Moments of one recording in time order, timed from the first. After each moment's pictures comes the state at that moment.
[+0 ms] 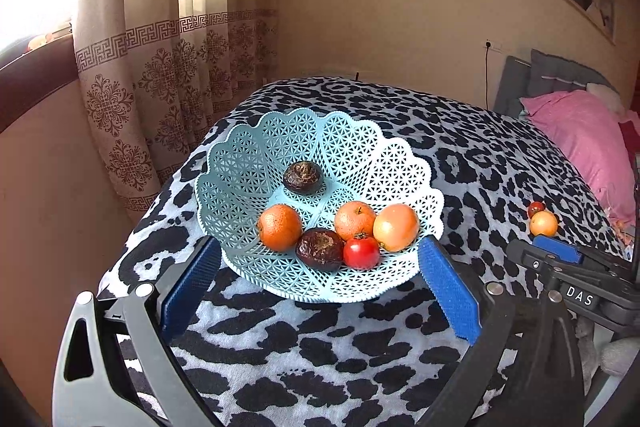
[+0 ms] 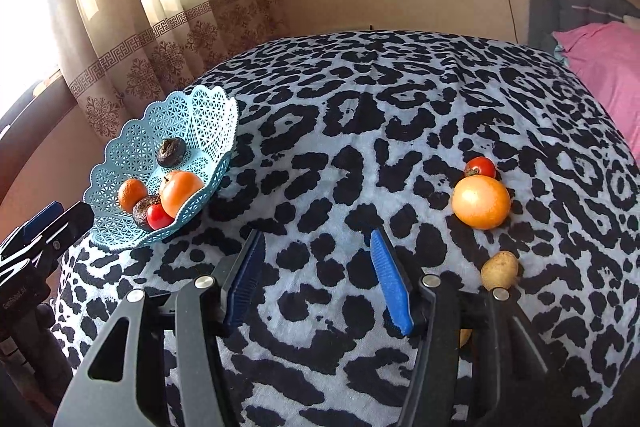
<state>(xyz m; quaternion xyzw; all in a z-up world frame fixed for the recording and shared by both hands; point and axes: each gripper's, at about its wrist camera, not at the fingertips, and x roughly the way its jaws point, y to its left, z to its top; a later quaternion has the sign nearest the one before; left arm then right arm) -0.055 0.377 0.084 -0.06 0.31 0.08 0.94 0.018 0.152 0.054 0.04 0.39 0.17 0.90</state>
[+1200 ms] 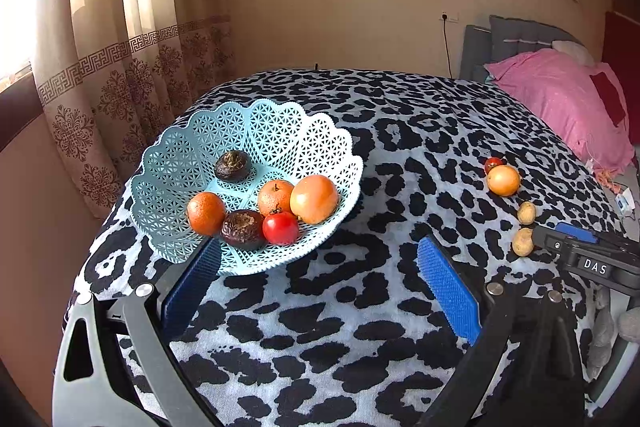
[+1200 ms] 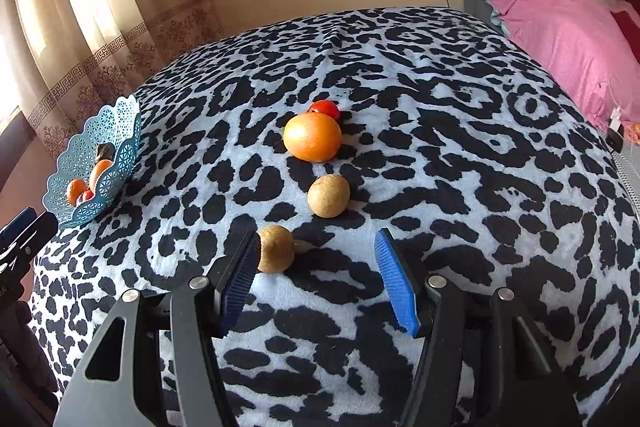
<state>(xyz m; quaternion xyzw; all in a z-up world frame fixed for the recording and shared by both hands) -0.061 0.317 0.075 0.00 0.33 0.02 0.95 -0.008 0.047 0.030 0.08 0.40 0.08 0.91</state>
